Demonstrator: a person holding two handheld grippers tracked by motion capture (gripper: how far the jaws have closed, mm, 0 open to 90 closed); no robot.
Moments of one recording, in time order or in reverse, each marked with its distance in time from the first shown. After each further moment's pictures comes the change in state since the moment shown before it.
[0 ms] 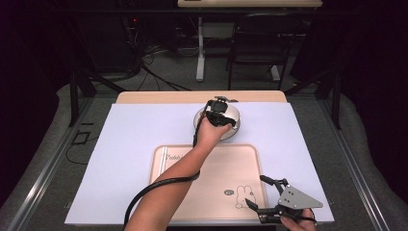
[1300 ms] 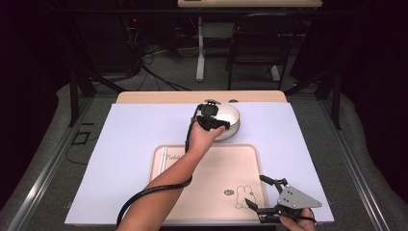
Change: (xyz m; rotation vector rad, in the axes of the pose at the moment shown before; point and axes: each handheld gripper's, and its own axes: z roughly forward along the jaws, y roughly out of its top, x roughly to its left) left arm 0.012 -0.017 -0.012 -0.035 -0.045 -0.104; right arm -0.001 -0.001 0.001 0.009 -0.002 -0.004
